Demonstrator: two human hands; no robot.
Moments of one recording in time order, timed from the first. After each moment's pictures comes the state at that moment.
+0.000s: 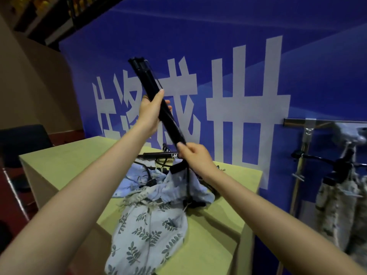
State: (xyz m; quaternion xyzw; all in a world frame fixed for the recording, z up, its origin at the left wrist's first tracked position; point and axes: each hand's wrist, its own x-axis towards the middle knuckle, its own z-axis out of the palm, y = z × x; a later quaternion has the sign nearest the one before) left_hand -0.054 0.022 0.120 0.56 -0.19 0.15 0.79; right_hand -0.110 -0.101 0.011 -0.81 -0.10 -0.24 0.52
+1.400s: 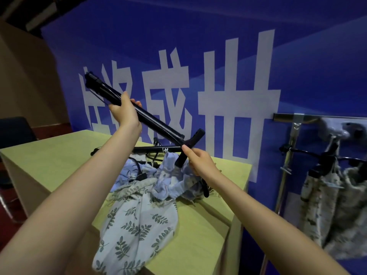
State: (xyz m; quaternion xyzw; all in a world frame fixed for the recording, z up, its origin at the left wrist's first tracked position) left_hand -0.028 0.036 0.099 0.37 -0.04 0.24 0.90; right_hand -0.102 -0.138 -0.031 -0.78 -0.05 -0.18 0.59
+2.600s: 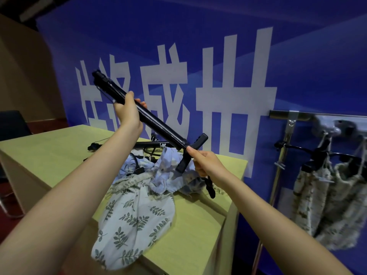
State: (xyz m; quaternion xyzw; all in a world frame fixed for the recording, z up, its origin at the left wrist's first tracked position) left_hand -0.043 0.032 0.086 0.39 -0.05 0.21 0.89; right_hand -0.131 -0.155 -0.034 -0.77 -0.06 -0.10 0.63
